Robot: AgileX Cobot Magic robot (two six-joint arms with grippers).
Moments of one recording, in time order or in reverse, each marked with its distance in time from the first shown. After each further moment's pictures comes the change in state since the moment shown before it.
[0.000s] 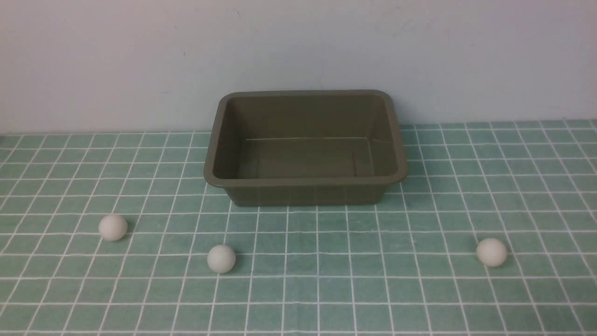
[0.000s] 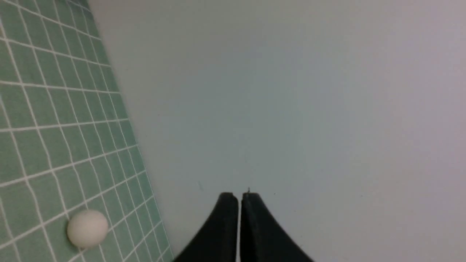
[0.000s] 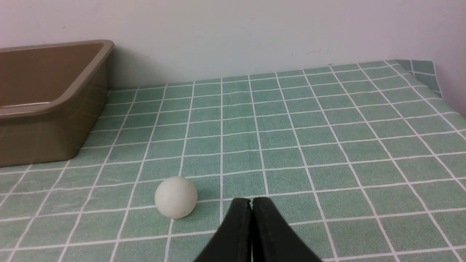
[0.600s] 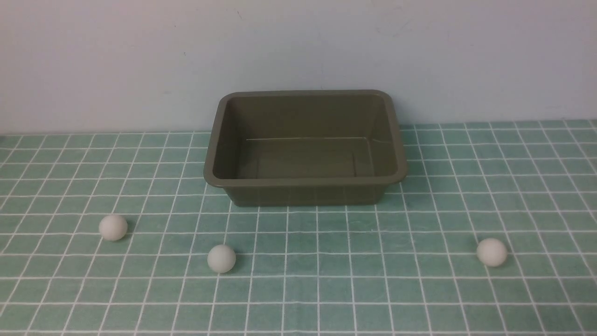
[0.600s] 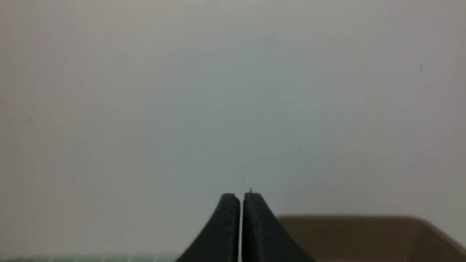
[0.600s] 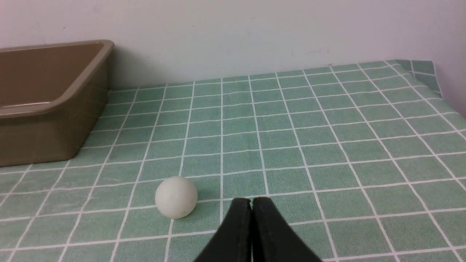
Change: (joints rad) right arm 0.000 0.000 0.000 0.000 0.000 0.000; left arm 0.000 0.102 -0.328 0.724 0.384 0.450
